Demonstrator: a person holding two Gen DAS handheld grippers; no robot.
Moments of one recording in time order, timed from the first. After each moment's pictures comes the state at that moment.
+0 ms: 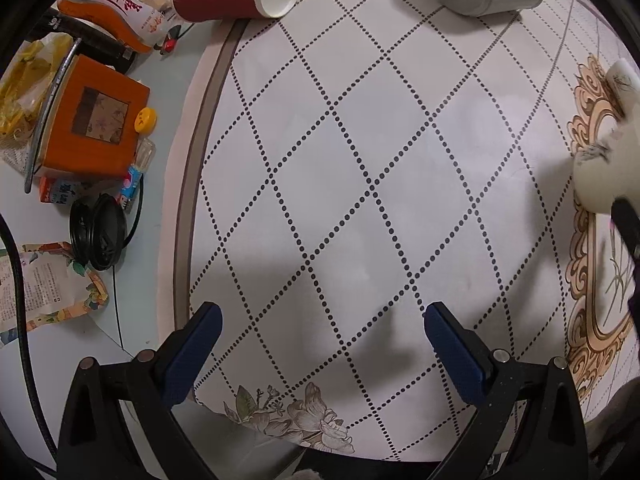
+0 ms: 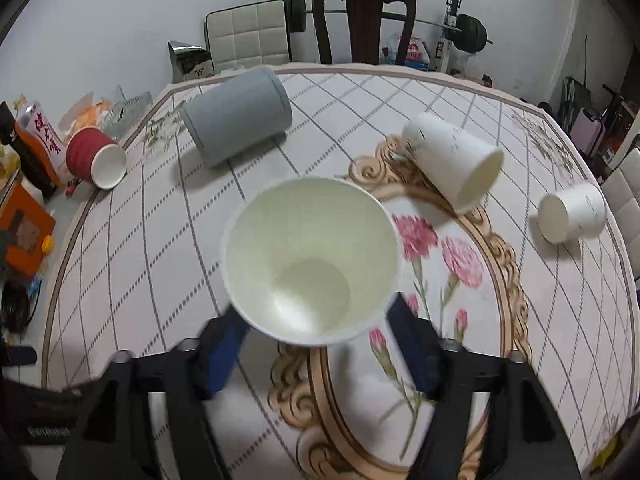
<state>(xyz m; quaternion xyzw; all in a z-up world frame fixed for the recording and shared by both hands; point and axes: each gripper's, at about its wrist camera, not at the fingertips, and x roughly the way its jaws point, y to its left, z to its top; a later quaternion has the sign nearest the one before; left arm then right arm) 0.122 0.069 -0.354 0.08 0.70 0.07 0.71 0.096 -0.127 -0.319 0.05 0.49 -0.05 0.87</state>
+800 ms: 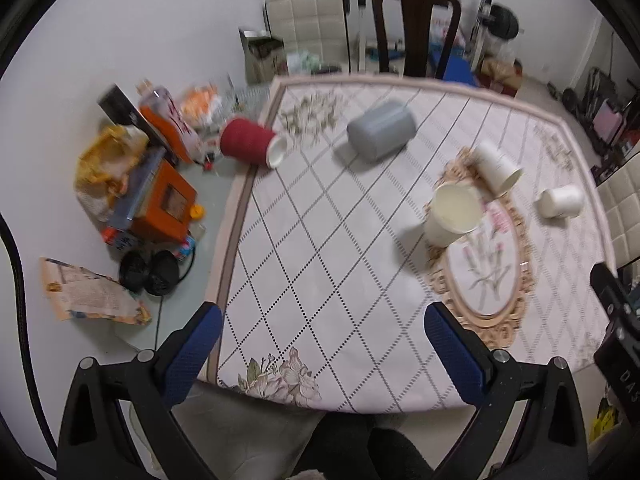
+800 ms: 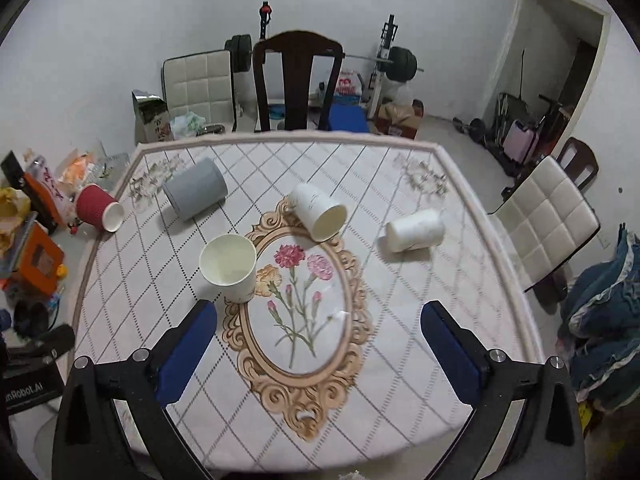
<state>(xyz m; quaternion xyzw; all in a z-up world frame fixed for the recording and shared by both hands) 0.029 0.025 -0.147 0.06 0.54 0.00 0.84 -0.024 -0.163 -0.129 0.02 0.45 -0.16 0.88</state>
